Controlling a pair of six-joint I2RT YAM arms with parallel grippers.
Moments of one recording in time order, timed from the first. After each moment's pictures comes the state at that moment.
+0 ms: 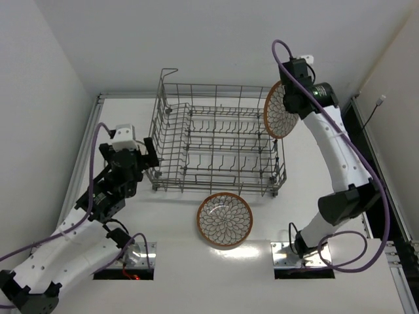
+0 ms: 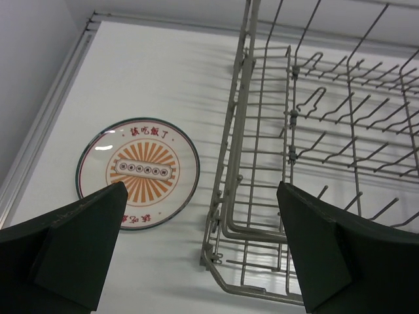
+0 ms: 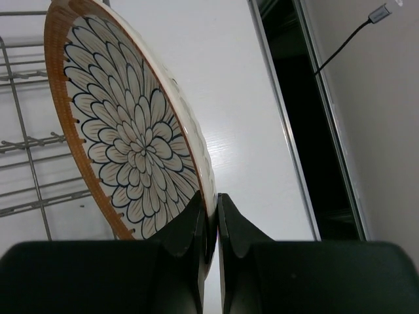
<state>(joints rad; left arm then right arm) -0.60 0.69 0.80 -0.38 -0.71 -0.27 0.29 1.62 1.90 -1.05 0.66 0.17</state>
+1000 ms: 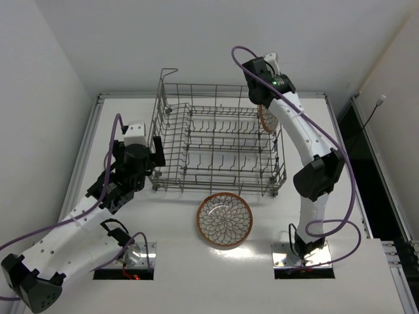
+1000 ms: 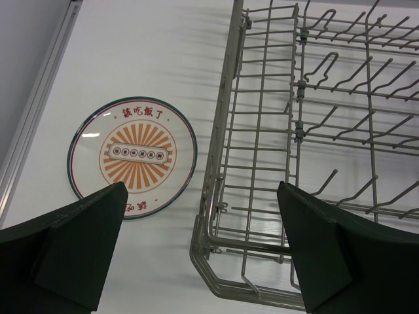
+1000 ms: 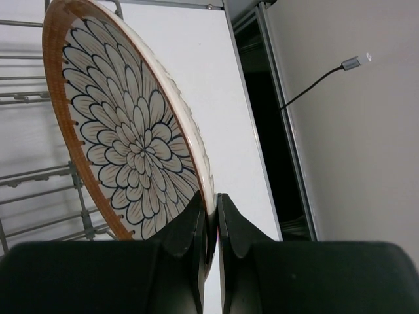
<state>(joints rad) -0.60 0.83 0.83 -0.41 -0.69 -0.30 0.41 1.96 2.12 -1.03 0.91 0.10</state>
